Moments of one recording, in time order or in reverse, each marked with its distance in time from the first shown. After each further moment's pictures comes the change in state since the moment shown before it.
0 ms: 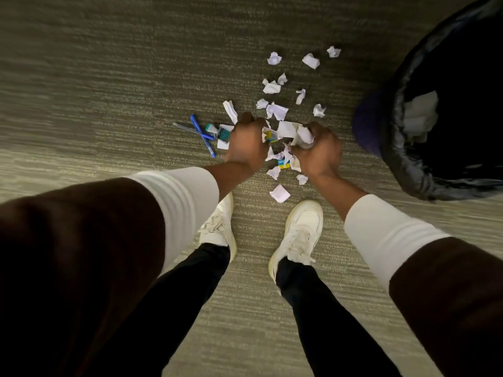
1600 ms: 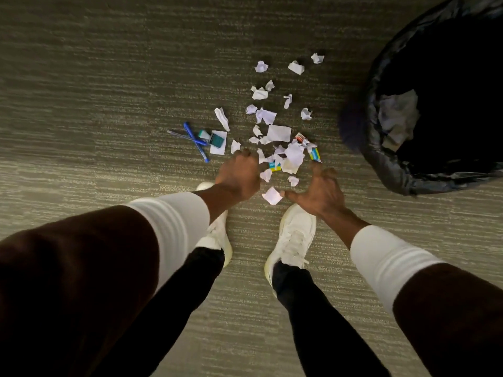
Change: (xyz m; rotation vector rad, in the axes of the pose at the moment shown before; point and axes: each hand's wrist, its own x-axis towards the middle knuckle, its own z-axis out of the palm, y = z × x) left_hand -0.040 0.000 0.026 0.258 -0.247 0.101; right_hand -0.055 0.070 -0.017 -0.237 -0.362 0.118
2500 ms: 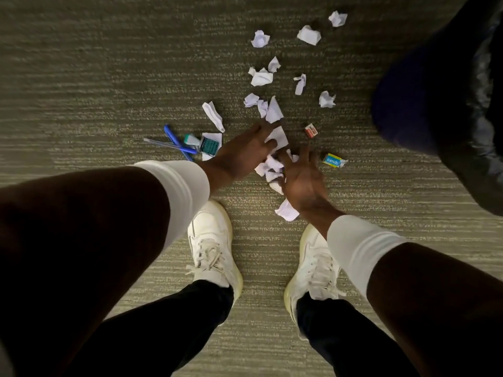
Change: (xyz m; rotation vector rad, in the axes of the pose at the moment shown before) left_hand 0.166 -0.076 0.075 0.505 0.095 0.672; right_hand 0.122 -0.039 0.110 -0.270 0.187 -0.241
